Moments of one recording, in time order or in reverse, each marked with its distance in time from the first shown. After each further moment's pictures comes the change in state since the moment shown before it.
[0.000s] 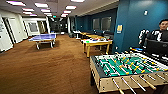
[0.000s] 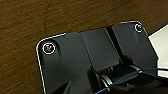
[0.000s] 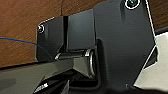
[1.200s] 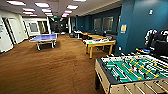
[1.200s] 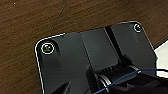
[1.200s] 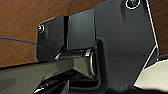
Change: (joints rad) left arm 0.000 0.006 0.000 0.000 0.000 0.000; right arm 0.000 -0.003 0.000 -0.001 0.000 0.000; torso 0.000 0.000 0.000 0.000
